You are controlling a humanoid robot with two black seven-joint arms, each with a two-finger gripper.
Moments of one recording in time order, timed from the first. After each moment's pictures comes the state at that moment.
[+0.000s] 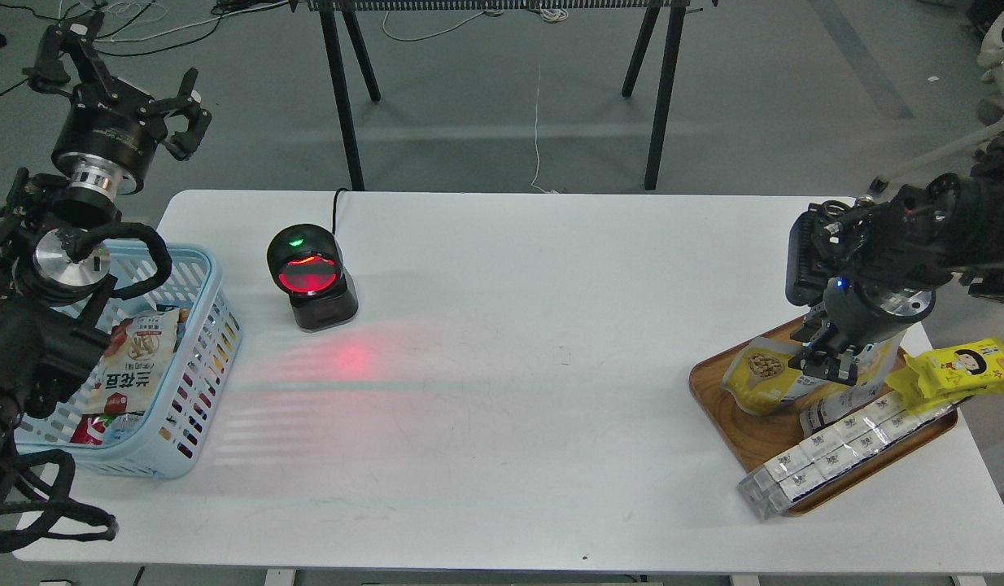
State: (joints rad) left arm -0.78 0.36 -1.06 -0.52 -0.02 -0.49 -0.21; right arm 1.79 -0.39 -1.27 1.23 -1.61 0.06 0.49
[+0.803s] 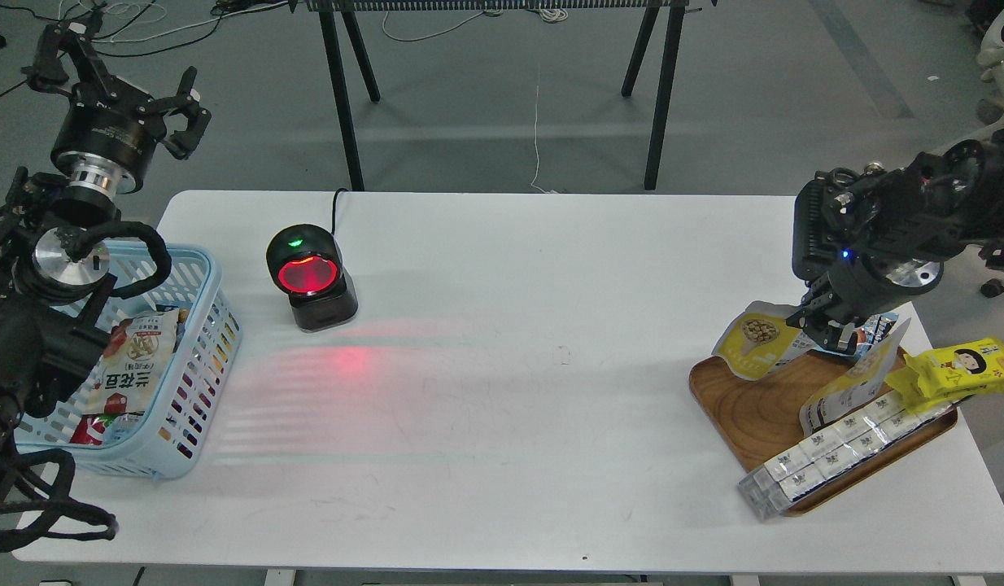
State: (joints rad) left arm -0.78 0.36 -1.06 -0.52 -0.03 -0.49 -0.21; right arm 1.93 -0.41 -1.28 1.31 -1.67 0.03 0.49
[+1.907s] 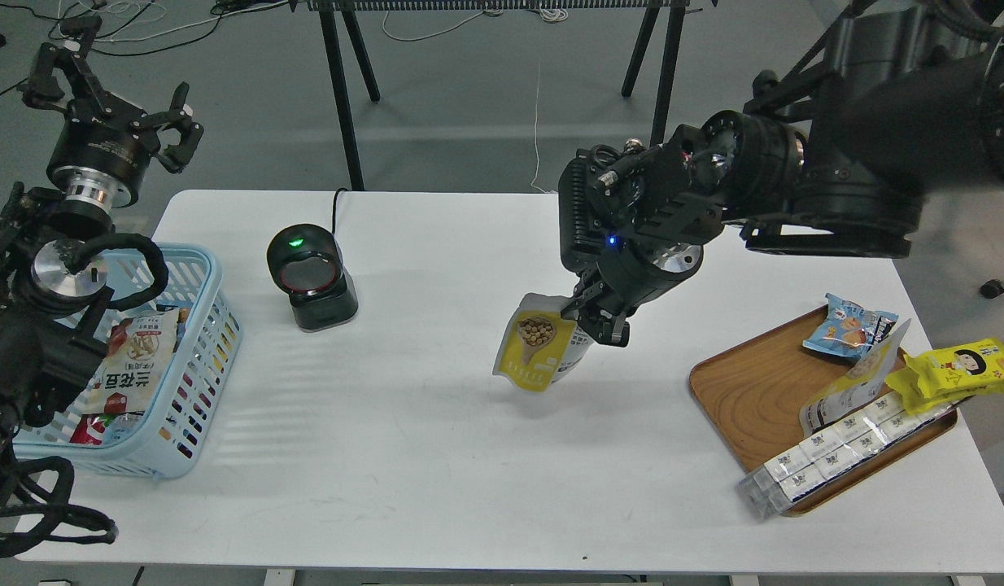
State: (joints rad) left arm -0.76 0.36 -1.06 -0.48 -0.02 -0.49 -0.22; right arm 2.03 0.00 -1.12 1.29 -1.31 -0.04 0.49
